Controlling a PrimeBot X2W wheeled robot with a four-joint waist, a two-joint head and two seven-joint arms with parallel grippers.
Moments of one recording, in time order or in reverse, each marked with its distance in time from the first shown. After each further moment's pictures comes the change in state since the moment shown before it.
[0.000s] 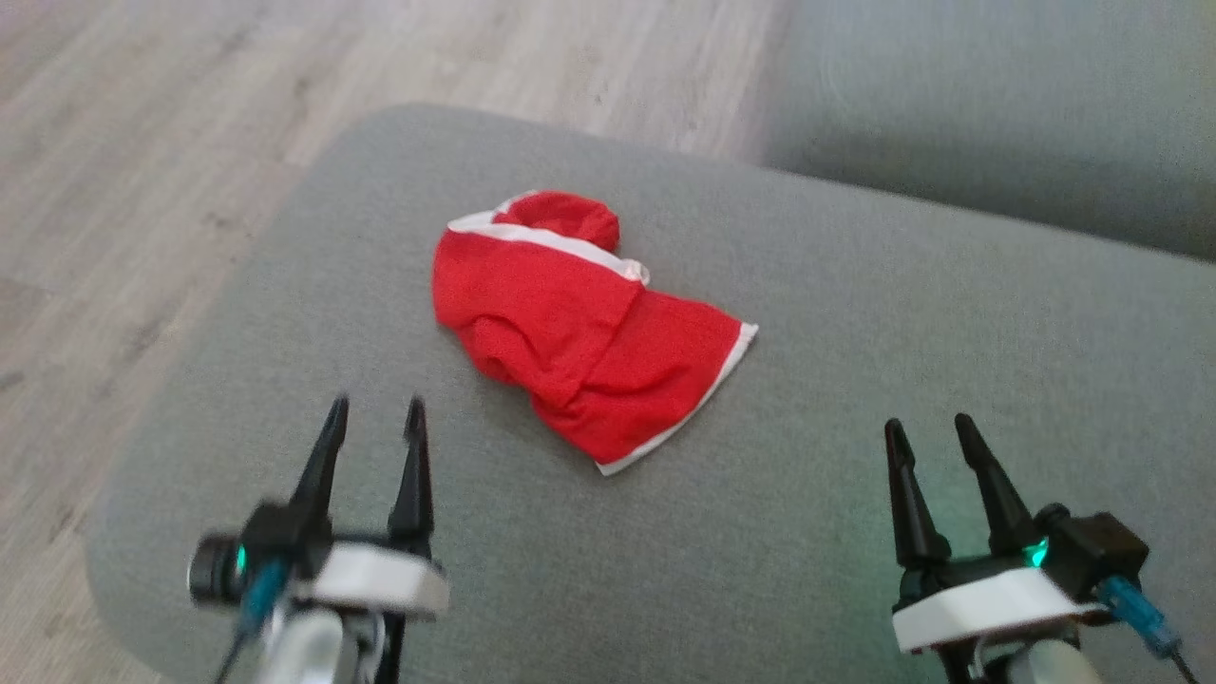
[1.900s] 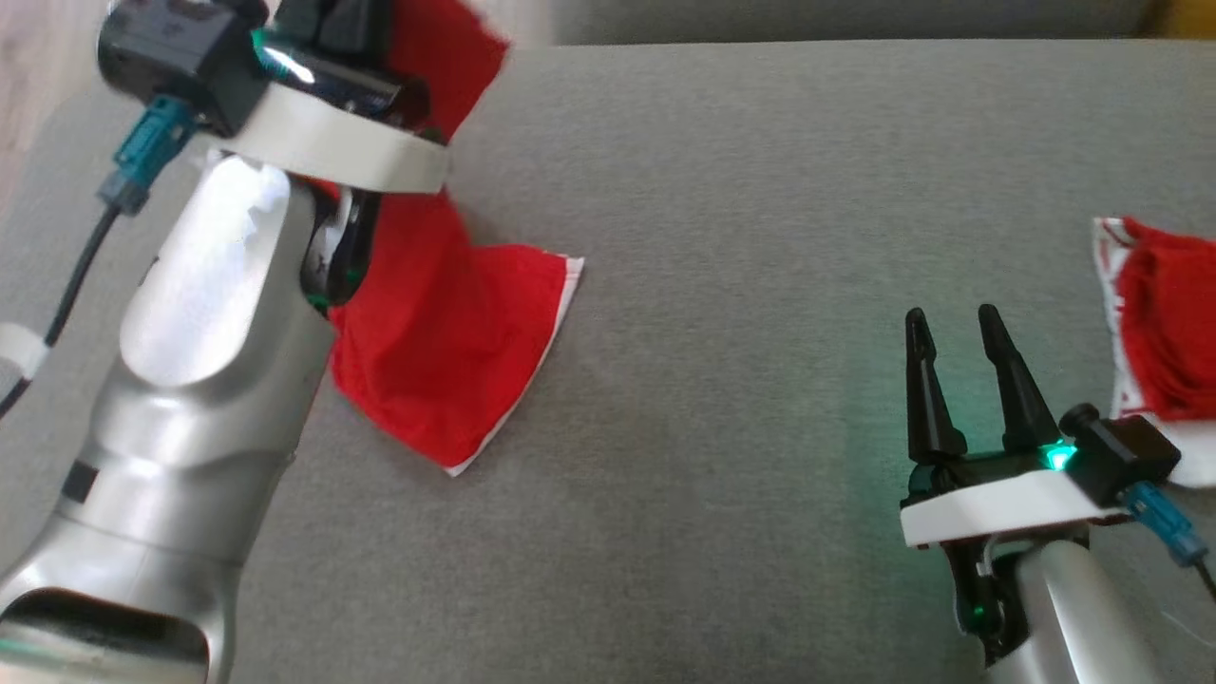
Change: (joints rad) left arm -0.809 0.132 -0.270 0.132 -0.228 -0.063 0.010; right arm -0.174 -0.002 -0.027 0.022 0.022 0.000 0.000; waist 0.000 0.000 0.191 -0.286
